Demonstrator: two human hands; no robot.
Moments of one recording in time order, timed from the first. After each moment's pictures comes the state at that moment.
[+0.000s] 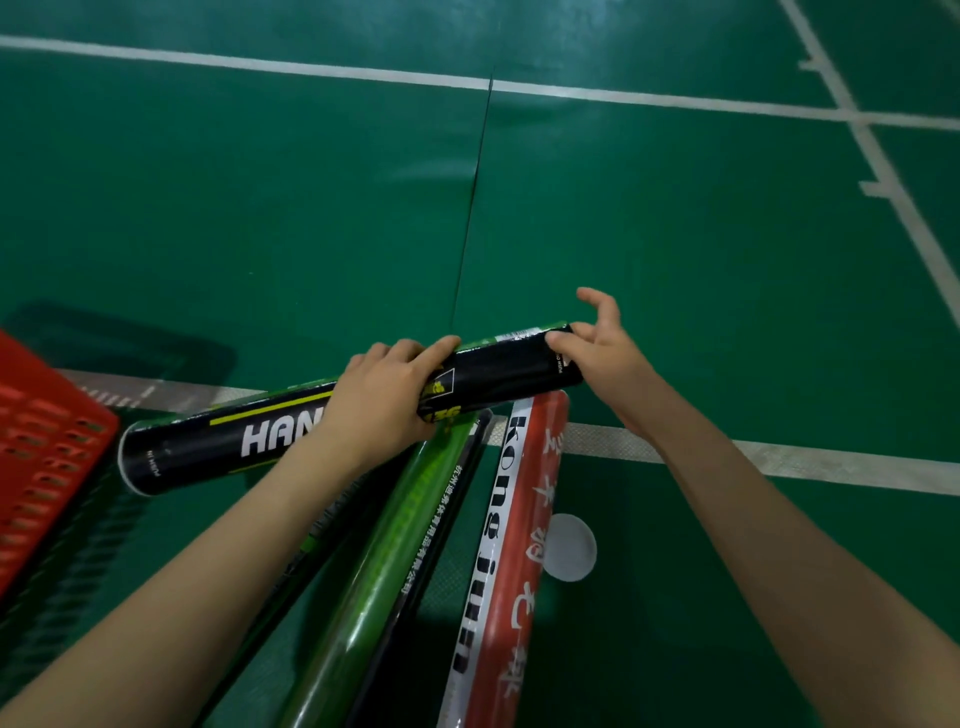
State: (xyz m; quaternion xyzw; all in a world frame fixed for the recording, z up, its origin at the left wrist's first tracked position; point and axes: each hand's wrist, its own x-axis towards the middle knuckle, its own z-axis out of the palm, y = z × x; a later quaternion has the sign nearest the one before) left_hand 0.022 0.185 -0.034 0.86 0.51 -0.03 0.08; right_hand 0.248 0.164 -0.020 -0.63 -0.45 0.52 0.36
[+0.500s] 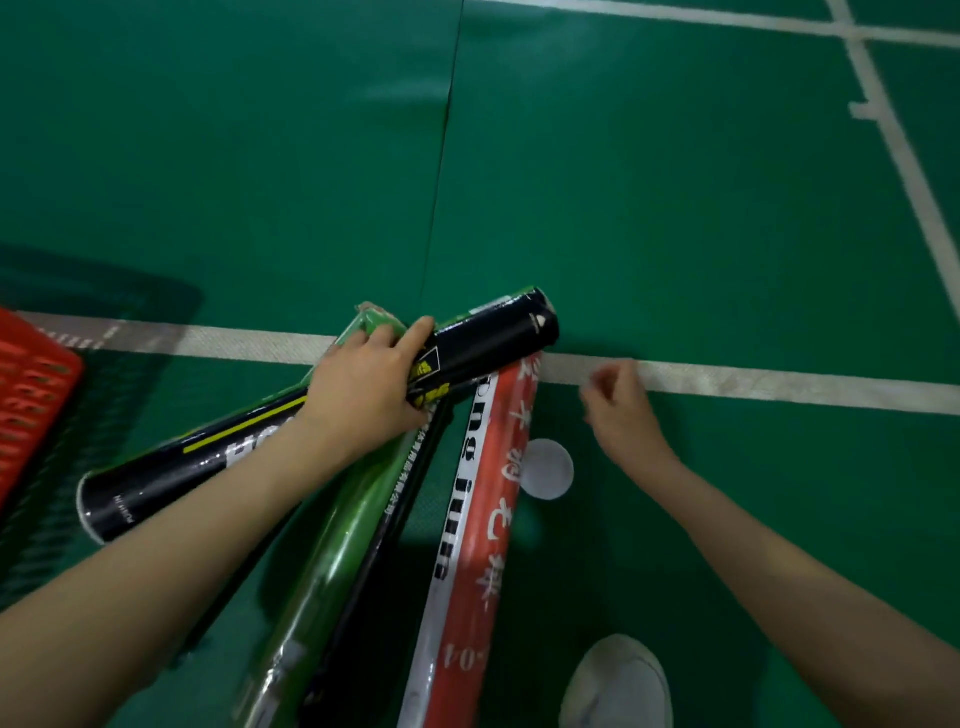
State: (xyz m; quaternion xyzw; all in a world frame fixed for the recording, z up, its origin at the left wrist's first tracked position) left_hand 0.025 0.139 -0.049 0.84 0.53 -0.06 0.08; right_hand 0.270 0.065 -0.104 -0.75 -0.41 0.40 0.32
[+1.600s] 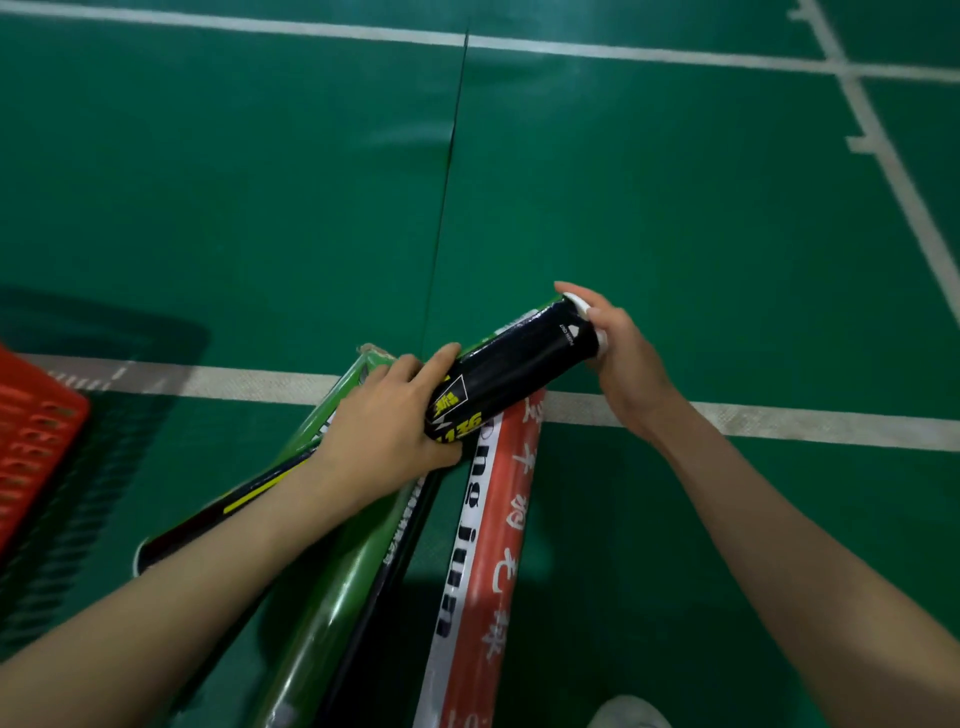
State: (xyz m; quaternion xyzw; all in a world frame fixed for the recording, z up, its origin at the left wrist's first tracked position) left_hand 0.040 0.137 -0.034 0.85 0.50 0.02 0.17; right_hand 0.271 0.135 -0.042 -0.58 -0.38 0.56 0.46
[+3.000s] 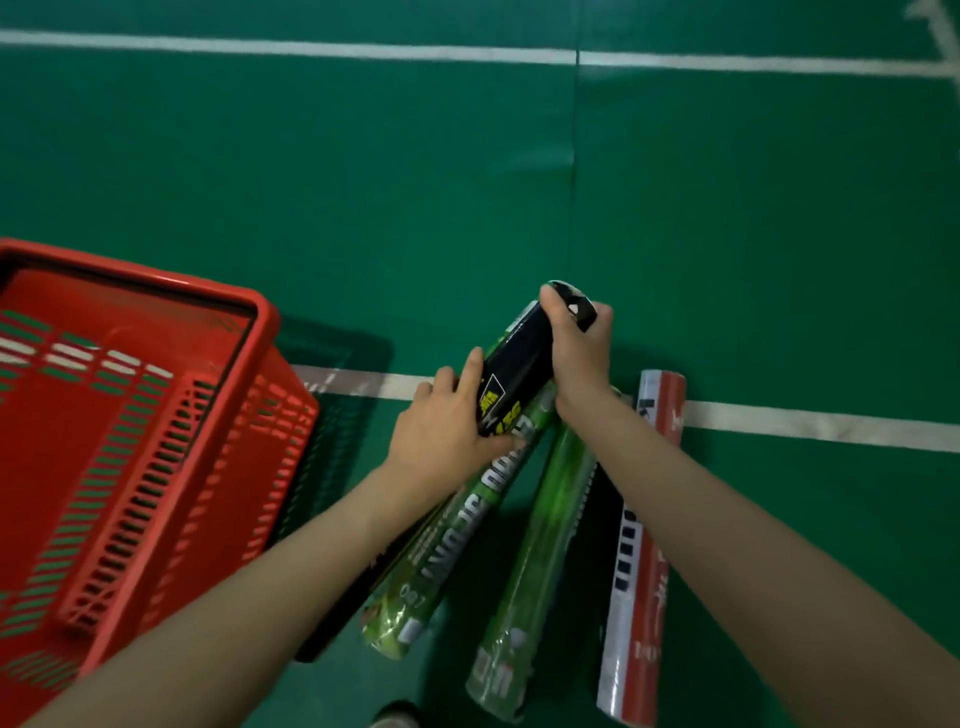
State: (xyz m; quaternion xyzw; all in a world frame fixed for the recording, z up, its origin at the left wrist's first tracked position) left_hand -0.103 0.156 0.053 0.77 0.59 -0.05 0.24; right_hand 0.041 0.194 0.036 -0.69 -0.17 0.49 0.50
